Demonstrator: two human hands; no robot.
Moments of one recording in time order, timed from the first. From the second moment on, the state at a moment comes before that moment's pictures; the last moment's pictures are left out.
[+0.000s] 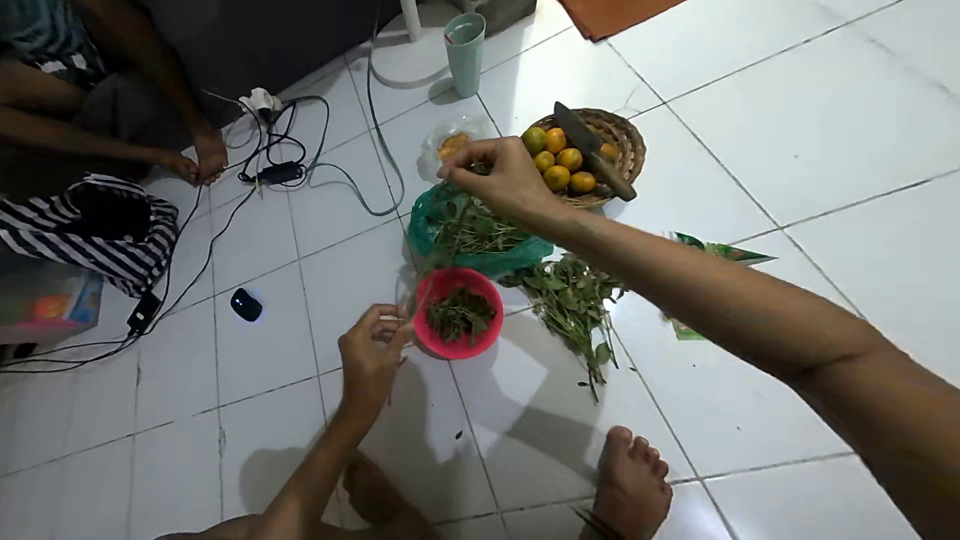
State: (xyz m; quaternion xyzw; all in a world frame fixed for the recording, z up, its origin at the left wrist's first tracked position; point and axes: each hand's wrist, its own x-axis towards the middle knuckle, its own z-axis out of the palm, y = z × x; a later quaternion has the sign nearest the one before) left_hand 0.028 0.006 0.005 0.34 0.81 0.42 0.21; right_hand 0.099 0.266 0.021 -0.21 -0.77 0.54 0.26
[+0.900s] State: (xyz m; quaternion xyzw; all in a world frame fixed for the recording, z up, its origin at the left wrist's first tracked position) left_hand 0.021 -0.001 -0.008 0.35 0.78 0.45 0.27; right_hand 0.117 0.184 -0.007 -0.07 -0.73 0.68 0.07
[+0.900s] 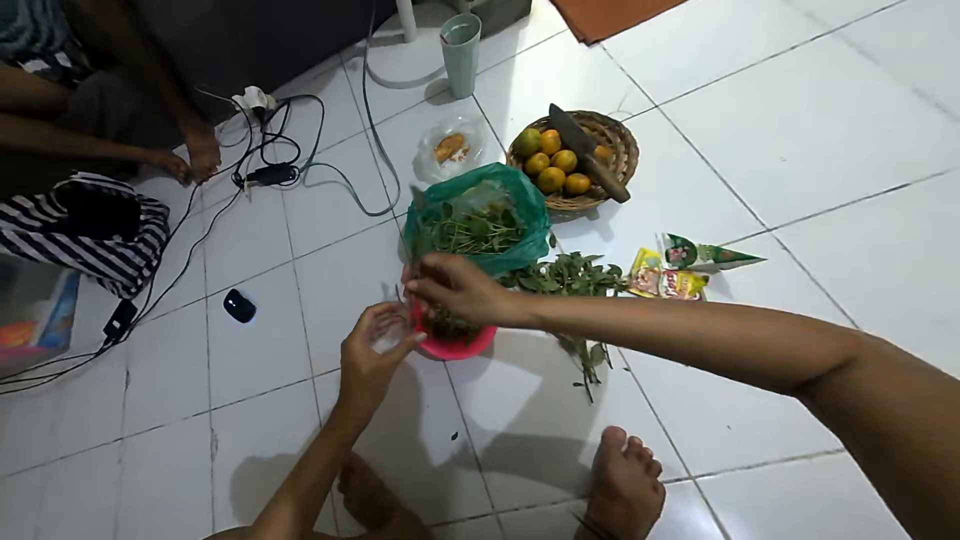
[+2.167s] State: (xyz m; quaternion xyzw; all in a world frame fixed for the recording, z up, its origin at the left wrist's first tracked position) left_hand 0.028 -0.002 -0.005 0.28 0.82 0.39 0.30; right_hand 0.283 0.249 -0.153 -0.34 -0.76 0.43 -0.35
